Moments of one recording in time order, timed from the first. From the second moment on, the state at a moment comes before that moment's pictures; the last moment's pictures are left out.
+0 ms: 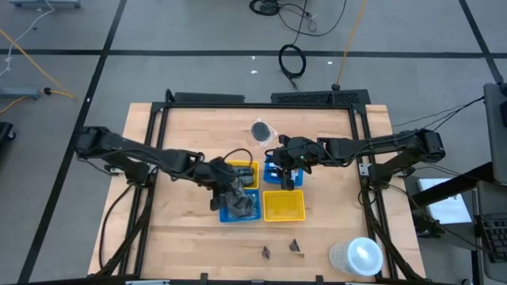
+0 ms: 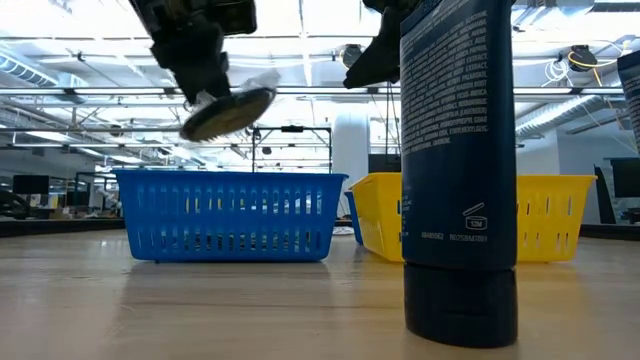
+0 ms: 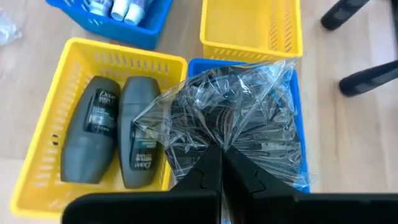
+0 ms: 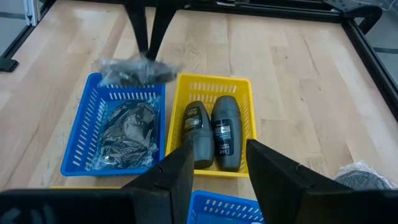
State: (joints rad) left arm -0.16 1.42 1.01 -0.50 0.00 -0.31; right arm 0.00 1.42 1.04 -0.20 0.00 -0.07
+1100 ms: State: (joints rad) left arm -0.19 1.53 1.09 -0.58 0.00 -0.24; right arm 0.00 1.42 1.04 -0.20 0.00 -0.07
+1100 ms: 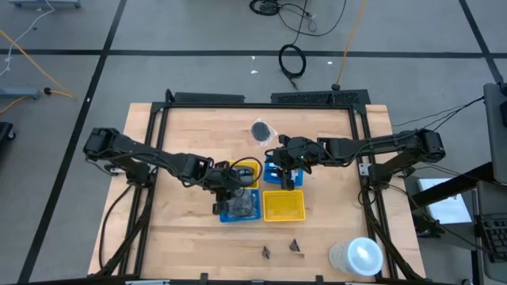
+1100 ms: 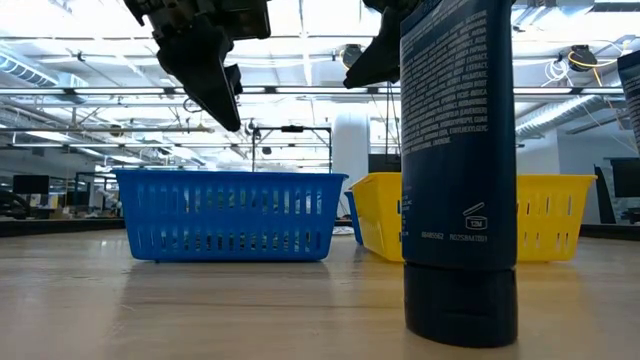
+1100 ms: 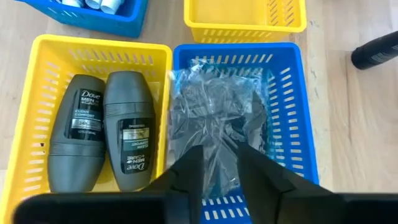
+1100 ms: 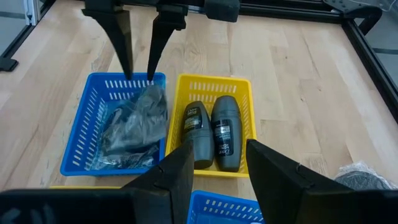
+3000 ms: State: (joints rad) left arm -0.04 1.48 1.09 -0.54 -0.21 -0.18; right arm -0.52 1.82 1.13 -0.24 -0.11 0.12
